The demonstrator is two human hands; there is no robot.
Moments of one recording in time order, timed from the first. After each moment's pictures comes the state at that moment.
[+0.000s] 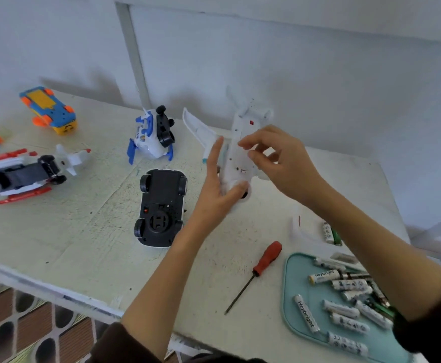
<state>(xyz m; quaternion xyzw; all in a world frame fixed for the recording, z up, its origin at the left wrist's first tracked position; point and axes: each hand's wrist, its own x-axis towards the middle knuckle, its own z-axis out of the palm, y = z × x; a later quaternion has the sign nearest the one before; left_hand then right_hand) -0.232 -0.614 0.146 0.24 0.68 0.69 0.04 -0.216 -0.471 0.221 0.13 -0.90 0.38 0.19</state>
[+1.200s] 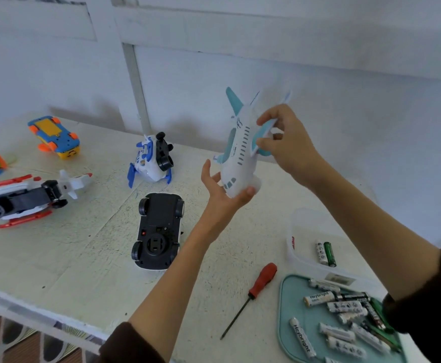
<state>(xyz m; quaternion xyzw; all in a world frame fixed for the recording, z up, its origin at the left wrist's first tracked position) -0.249 -0.590 0.163 0.14 0.67 0.72 0.10 -0.248 -0.455 0.266 0.02 -0.83 0.53 0.18</state>
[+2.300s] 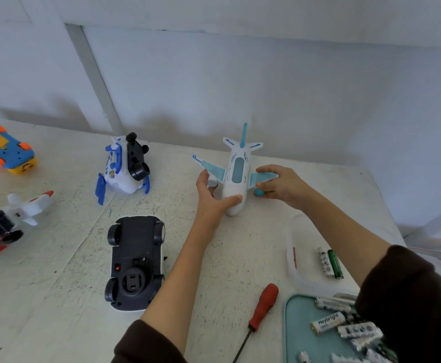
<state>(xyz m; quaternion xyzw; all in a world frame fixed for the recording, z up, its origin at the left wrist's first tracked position) -0.319 -0.558 0.108 0.04 0.68 0.71 0.15 -0.308 -0.385 0.146 -0.24 -0.74 0.62 -0.05</state>
